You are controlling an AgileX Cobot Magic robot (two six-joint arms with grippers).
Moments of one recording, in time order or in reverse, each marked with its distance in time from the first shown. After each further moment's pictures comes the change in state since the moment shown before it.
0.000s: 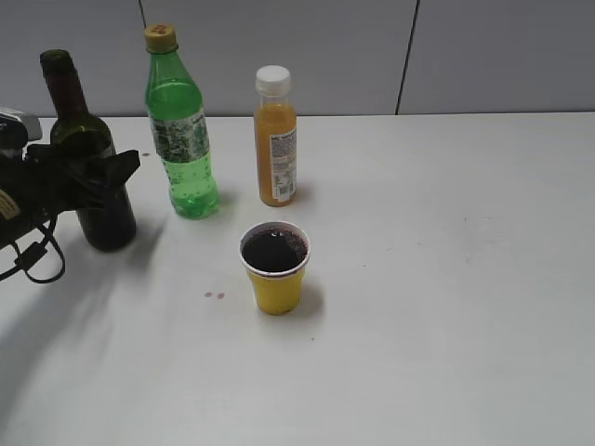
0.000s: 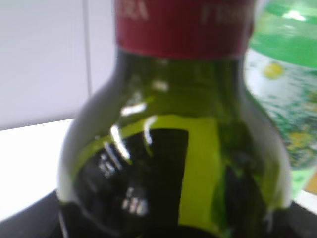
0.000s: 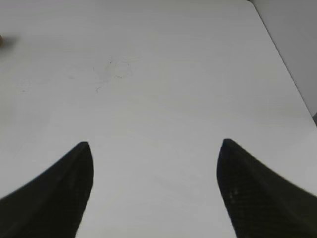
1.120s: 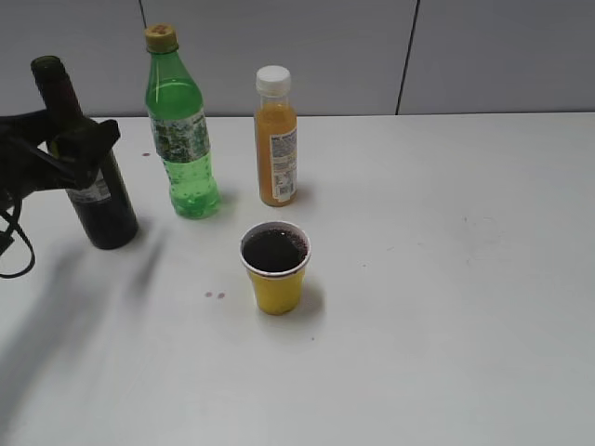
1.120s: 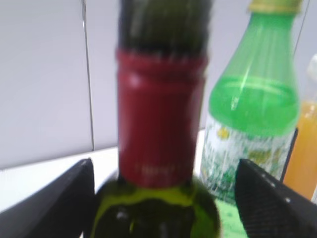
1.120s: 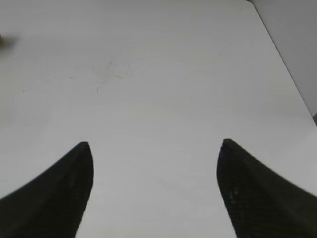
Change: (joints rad) left arm 0.001 -0.169 0.120 -0.024 -0.054 0.000; right arm 0.000 0.000 0.000 0.000 0.000 0.000
